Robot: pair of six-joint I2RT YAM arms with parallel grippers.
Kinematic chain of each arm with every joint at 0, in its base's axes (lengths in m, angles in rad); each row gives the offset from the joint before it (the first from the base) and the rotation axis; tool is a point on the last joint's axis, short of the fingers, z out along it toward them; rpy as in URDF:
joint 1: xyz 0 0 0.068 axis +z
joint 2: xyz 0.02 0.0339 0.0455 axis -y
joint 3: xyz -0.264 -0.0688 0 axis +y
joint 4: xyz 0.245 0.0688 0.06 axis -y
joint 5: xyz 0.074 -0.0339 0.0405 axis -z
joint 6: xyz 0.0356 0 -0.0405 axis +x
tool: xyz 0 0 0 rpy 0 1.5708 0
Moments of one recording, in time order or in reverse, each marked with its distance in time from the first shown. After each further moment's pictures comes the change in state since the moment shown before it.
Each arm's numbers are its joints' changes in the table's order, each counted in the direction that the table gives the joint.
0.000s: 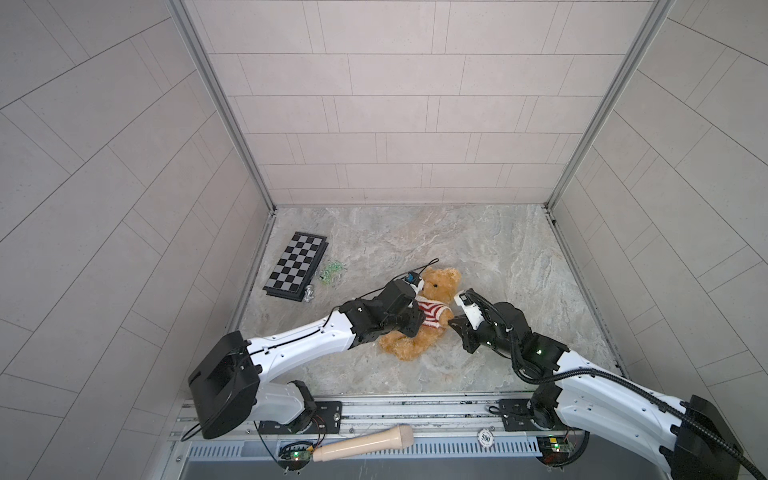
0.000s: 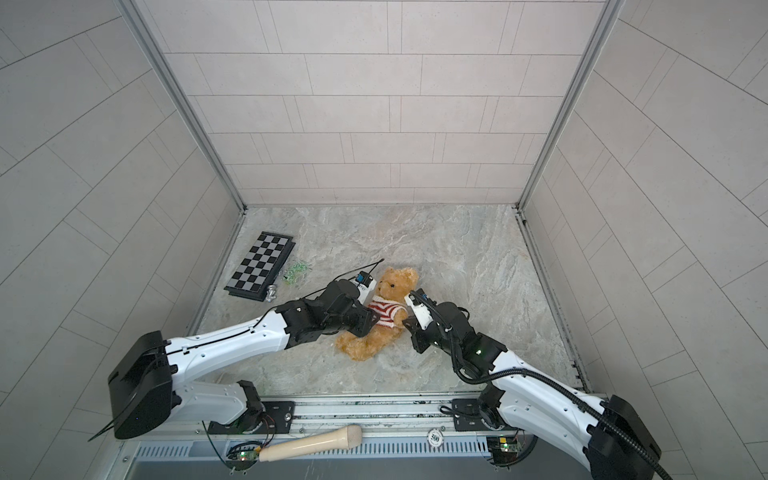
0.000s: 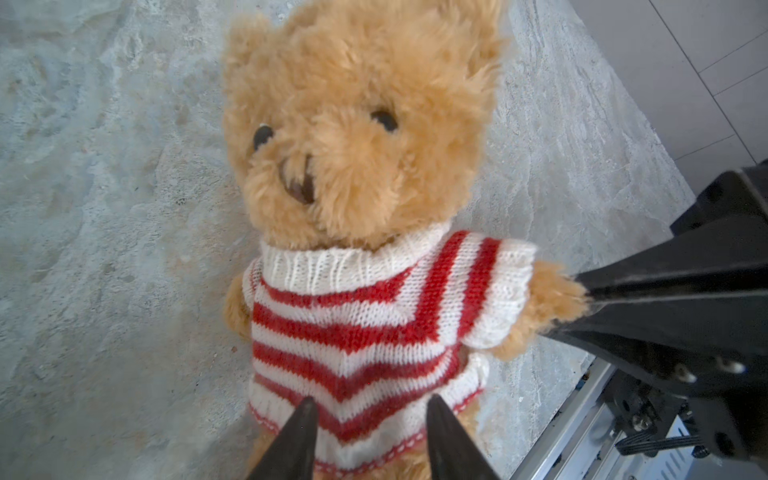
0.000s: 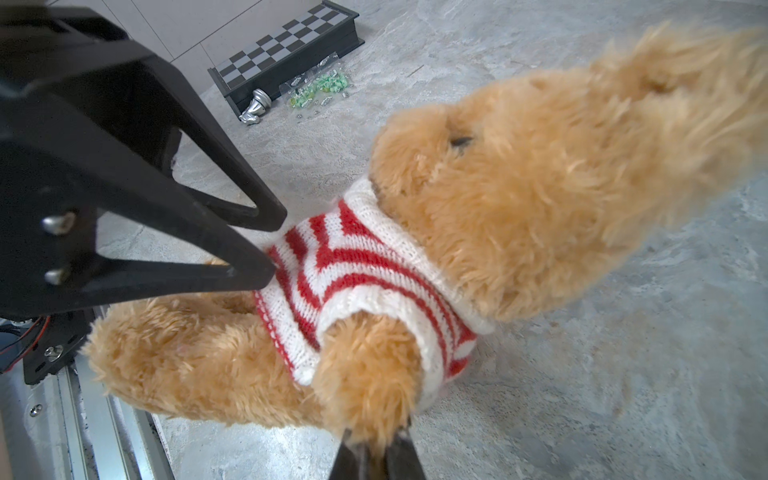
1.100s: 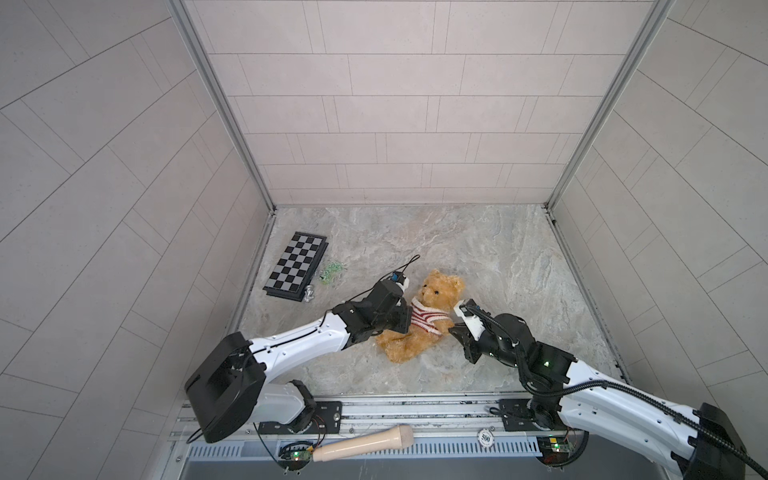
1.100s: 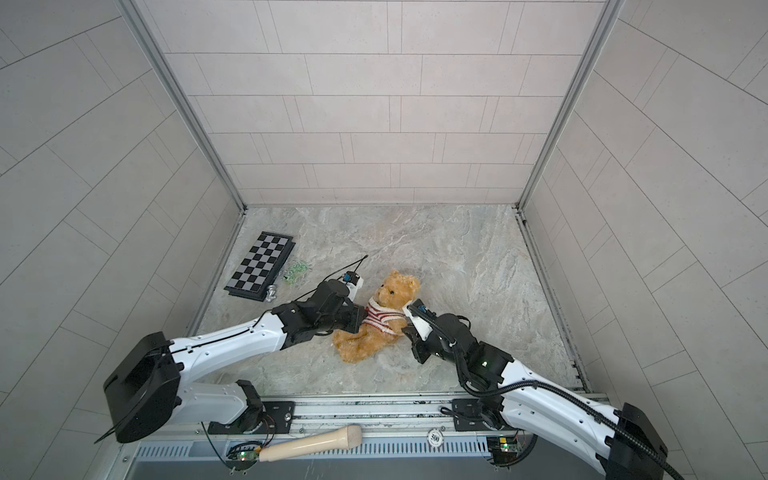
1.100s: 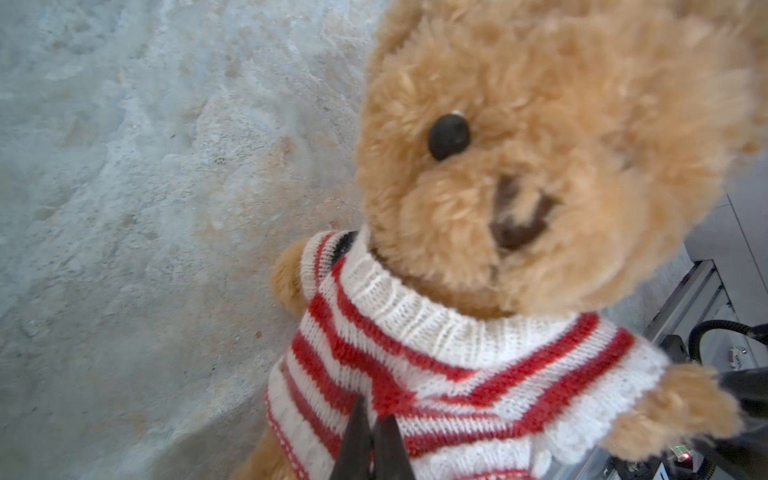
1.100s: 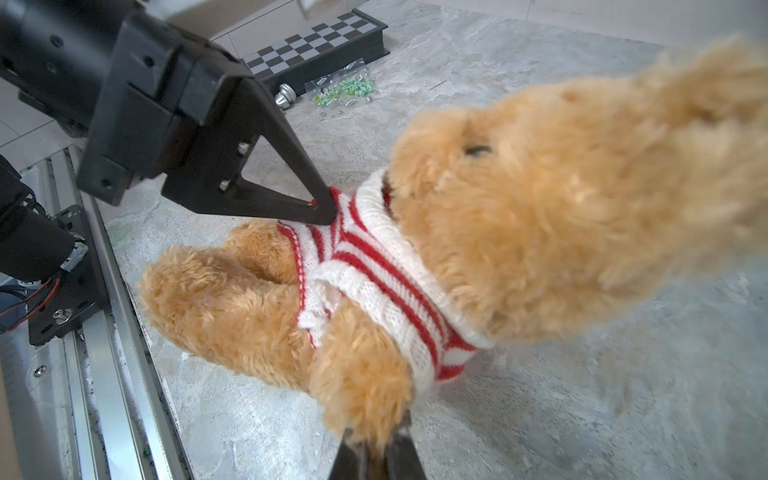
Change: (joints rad) left arm 0.127 0.058 0.158 0.124 0.067 -0.130; right arm 0.114 0.147 0.045 -0.060 0.103 -0.039
